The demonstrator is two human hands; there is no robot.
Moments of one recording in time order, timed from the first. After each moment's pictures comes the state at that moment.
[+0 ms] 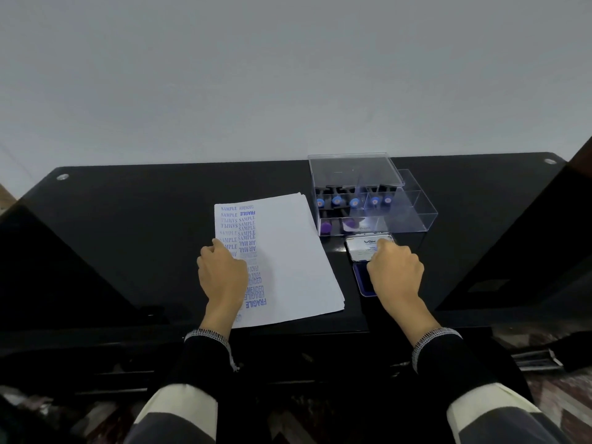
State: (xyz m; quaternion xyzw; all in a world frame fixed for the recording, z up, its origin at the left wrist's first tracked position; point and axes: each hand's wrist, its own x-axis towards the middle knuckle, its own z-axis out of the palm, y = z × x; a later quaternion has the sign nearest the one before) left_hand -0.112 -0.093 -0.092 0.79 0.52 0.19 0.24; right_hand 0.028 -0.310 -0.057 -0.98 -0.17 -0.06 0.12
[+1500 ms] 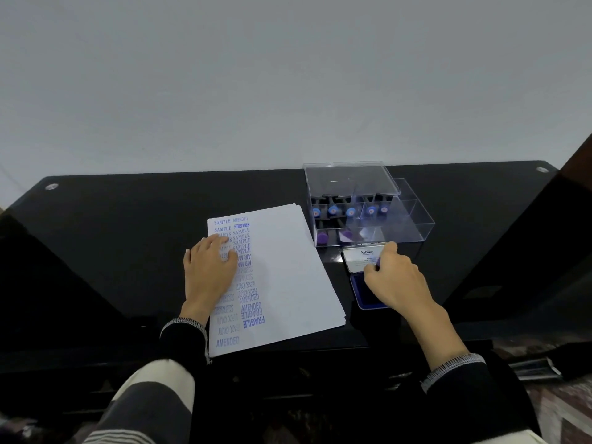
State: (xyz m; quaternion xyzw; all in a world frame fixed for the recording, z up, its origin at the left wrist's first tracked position) left_hand -0.107 -0.041 -0.111 0.88 0.38 0.21 0.19; right_hand 0.038 -0.323 -0.044 -0.95 -0.23 0.05 0.21
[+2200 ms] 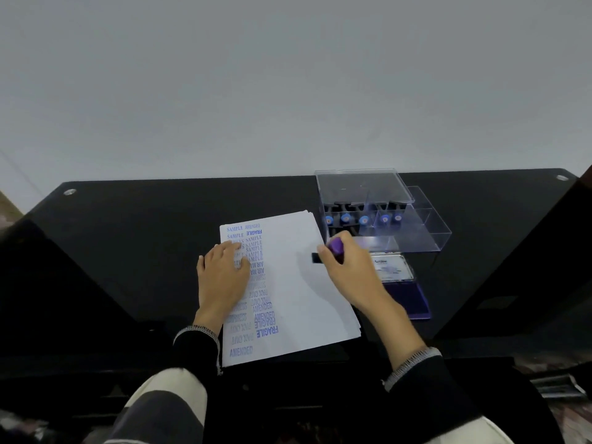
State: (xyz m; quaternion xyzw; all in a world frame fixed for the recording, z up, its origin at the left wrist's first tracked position) left_hand -0.109 -0.043 -0.108 0.88 0.38 0.20 0.18; right_hand 0.008 -0.249 -0.036 -0.81 -0.33 0.09 0.47
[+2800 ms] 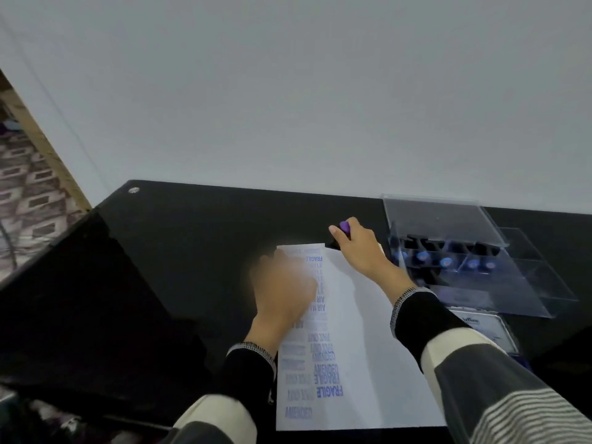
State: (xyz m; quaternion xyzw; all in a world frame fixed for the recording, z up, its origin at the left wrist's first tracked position) left_hand -0.082 -0.017 -0.099 0.90 0.40 0.15 0.04; right_hand 0.069 -0.086 -0.047 -0.83 -0.38 0.14 0.39
